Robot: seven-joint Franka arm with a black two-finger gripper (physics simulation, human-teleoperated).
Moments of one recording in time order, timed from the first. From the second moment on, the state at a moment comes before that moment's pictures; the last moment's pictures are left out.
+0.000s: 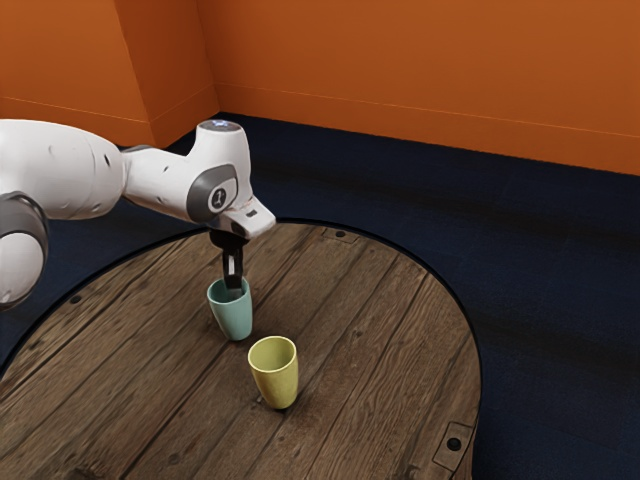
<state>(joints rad) -0.12 0.45 0.16 -1.75 0.01 2.12 0.98</state>
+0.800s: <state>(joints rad) -0.15 0.28 0.16 -1.75 0.02 2.06 0.96</state>
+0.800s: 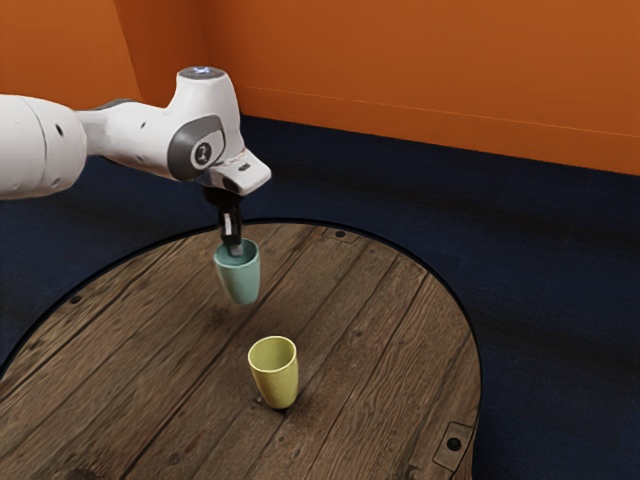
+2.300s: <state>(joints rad) -0.42 0.06 0.16 -1.96 0.08 1.97 0.70</state>
